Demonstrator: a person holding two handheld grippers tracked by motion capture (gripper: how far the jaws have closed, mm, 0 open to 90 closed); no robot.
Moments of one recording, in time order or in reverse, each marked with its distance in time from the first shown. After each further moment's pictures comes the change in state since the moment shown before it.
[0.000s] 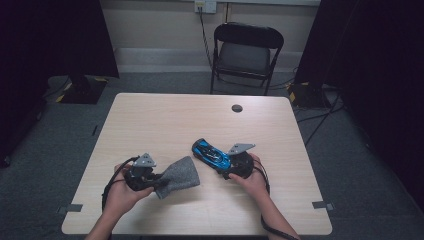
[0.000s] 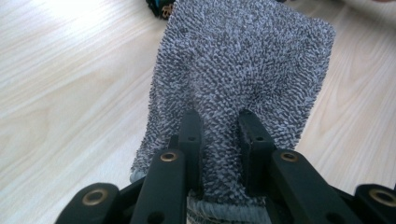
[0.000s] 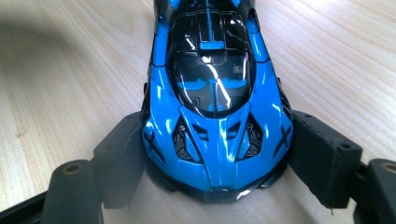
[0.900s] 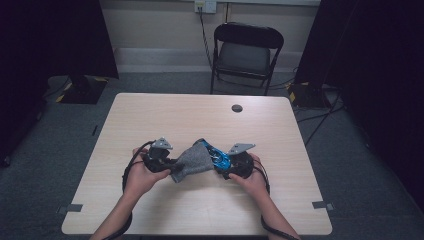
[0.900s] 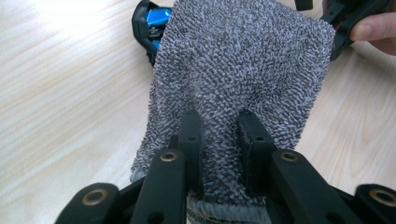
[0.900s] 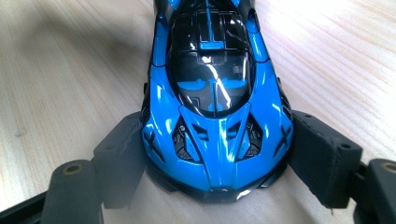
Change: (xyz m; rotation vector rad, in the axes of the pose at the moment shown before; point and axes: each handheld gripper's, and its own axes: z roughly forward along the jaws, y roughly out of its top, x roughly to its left) left arm 0.009 0.051 0.034 -0.012 -0.012 -0.016; right arm 0.000 0.000 0.000 0.000 -0.001 0.000
